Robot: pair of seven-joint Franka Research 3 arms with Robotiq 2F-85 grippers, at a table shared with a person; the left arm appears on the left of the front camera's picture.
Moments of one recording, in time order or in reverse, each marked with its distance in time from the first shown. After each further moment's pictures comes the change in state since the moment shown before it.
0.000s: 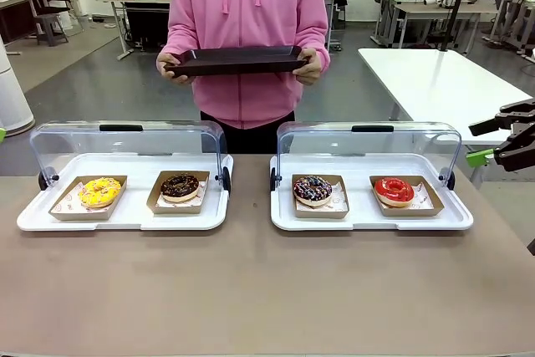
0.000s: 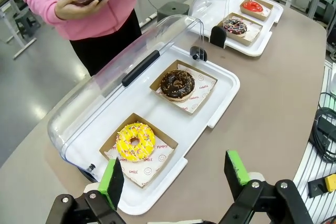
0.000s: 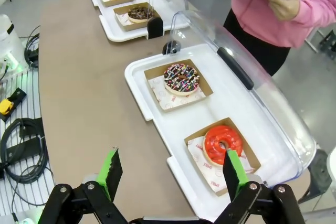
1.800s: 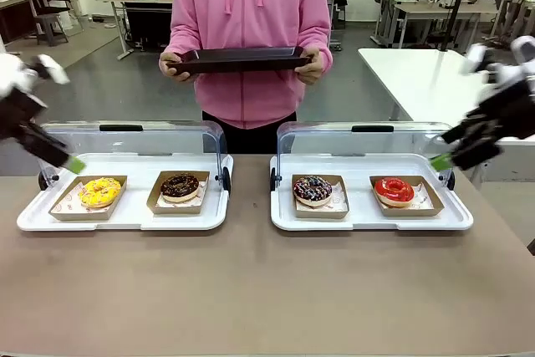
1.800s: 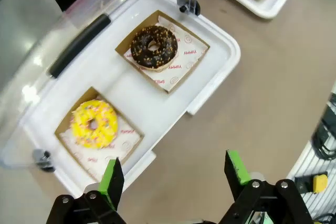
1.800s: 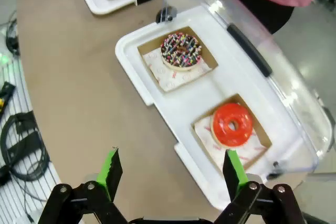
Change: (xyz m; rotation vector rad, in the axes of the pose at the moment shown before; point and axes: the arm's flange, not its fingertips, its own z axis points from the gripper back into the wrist) left arm 0.042 -0.050 -0.106 0.009 0.345 0.075; right arm 0.045 0.016 -0.039 -0.049 0.247 -0.076
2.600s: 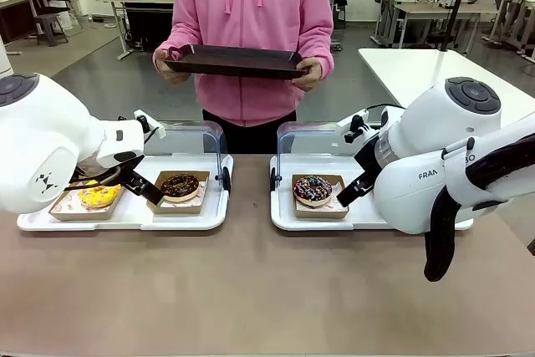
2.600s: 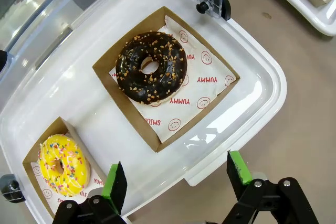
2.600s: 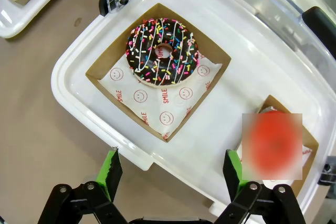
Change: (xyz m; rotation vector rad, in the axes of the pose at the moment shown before) left arm 0.041 -0.063 -0.168 0.212 0.076 0.099; right arm 0.051 0.060 -0.206 -0.262 0.198 -0.268
